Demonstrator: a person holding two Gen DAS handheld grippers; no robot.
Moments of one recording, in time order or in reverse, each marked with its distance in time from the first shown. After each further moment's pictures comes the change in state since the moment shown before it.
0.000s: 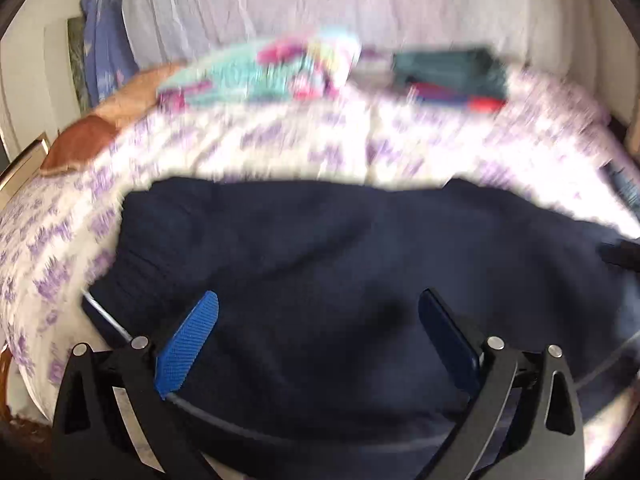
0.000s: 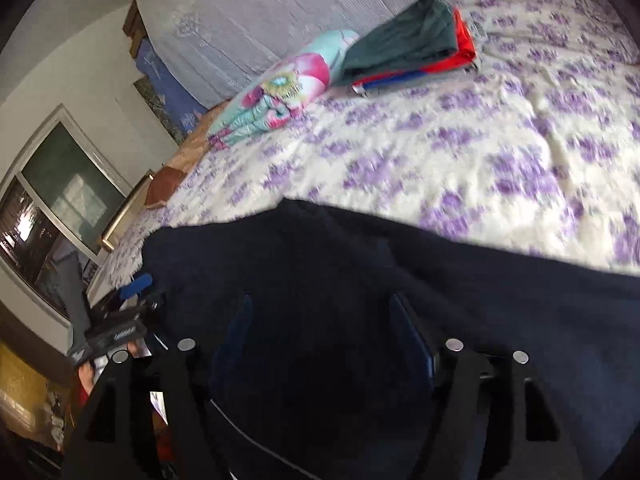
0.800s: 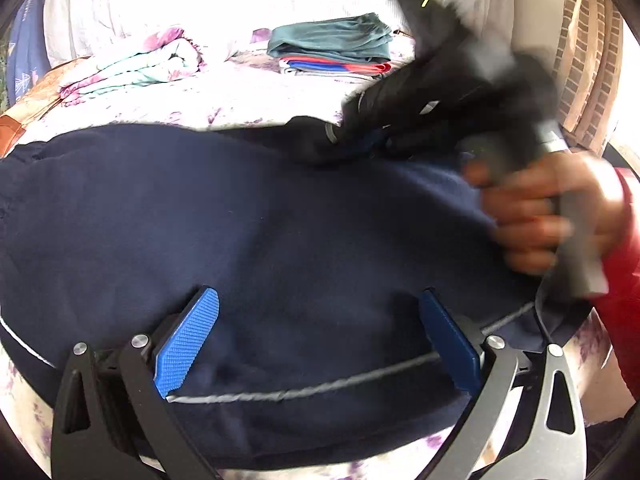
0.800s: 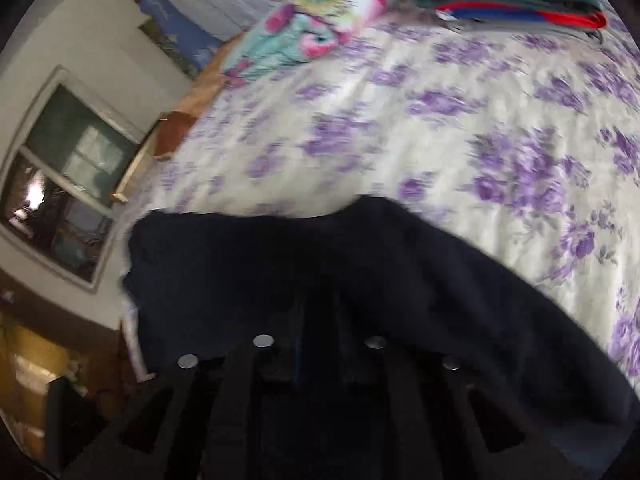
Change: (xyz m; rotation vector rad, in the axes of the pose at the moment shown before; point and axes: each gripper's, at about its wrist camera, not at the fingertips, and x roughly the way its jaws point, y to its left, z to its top) left arm -0.036 -0.075 -0.040 0.120 -0.050 -0.322; right arm 0.135 0.050 0.089 -0.005 0.194 0.096
